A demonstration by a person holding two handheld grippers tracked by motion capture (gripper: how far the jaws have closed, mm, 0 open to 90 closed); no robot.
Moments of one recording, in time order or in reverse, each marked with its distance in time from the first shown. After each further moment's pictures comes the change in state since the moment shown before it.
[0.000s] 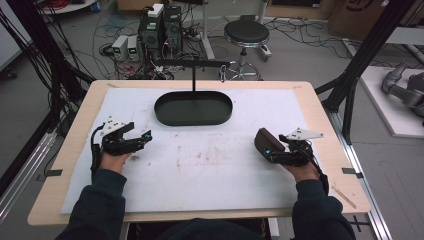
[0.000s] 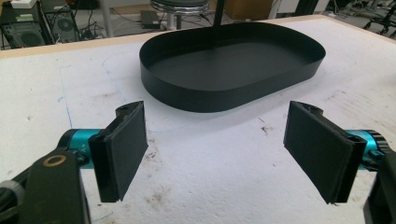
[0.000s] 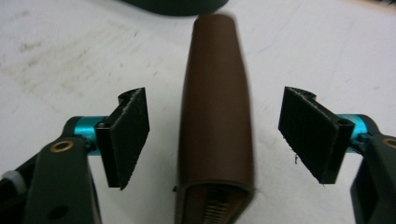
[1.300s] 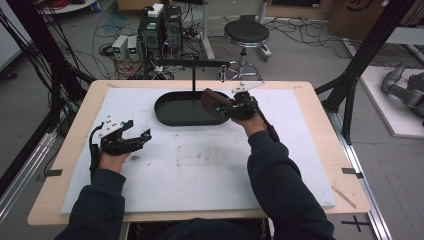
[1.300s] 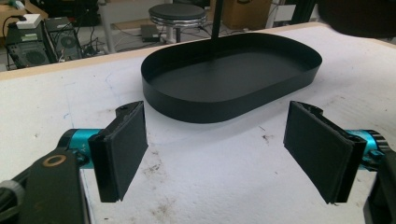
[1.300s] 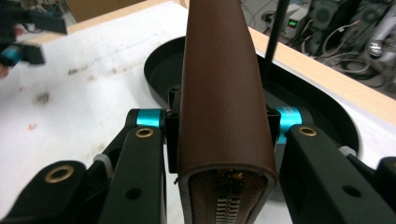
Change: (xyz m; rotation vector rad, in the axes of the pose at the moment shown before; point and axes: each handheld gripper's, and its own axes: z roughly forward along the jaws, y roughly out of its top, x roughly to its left) left arm 0.002 0.001 -0.003 -0.048 -0.001 0.044; right arm 0.045 0.157 0.111 -0.080 0.302 -0.117
